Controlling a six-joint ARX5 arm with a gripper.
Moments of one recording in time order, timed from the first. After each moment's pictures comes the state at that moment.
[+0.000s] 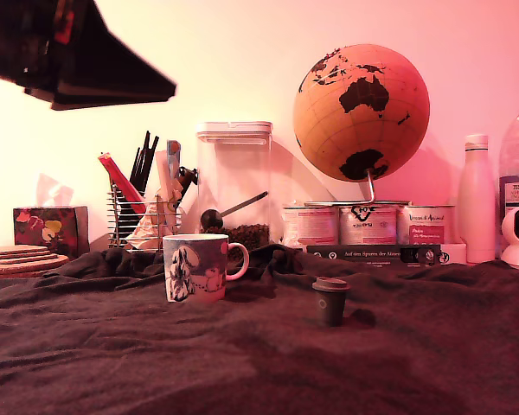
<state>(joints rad) -0.52 1.04 0.43 0.45 0.50 0.04</state>
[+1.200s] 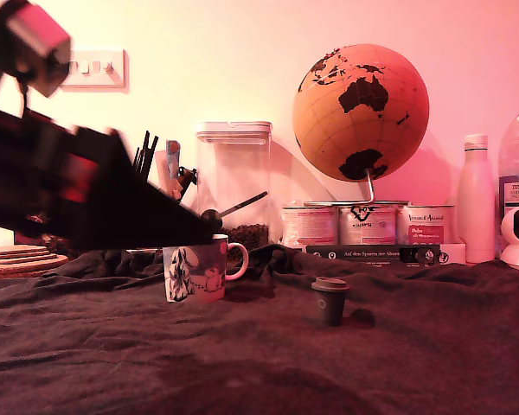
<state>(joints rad) -0.66 1.38 0.25 0.83 0.41 0.04</state>
